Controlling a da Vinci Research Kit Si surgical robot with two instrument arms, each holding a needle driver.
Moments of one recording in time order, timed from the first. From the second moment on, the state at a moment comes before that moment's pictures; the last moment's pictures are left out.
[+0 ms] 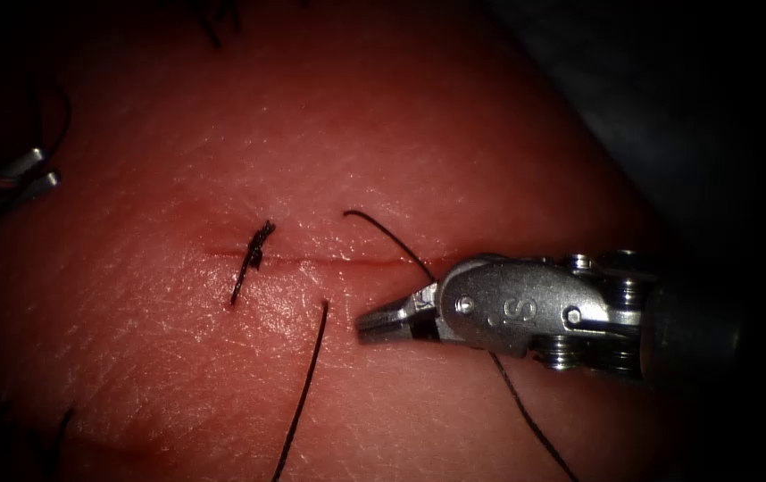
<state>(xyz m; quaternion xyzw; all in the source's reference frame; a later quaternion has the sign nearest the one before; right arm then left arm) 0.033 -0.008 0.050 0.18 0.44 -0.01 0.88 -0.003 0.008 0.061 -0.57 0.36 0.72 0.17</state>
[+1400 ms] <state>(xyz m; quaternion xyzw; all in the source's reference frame) 0.037 -0.007 0.050 0.16 0.51 0.06 0.84 -0.002 0.008 0.061 -0.57 0.36 0.72 0.16</state>
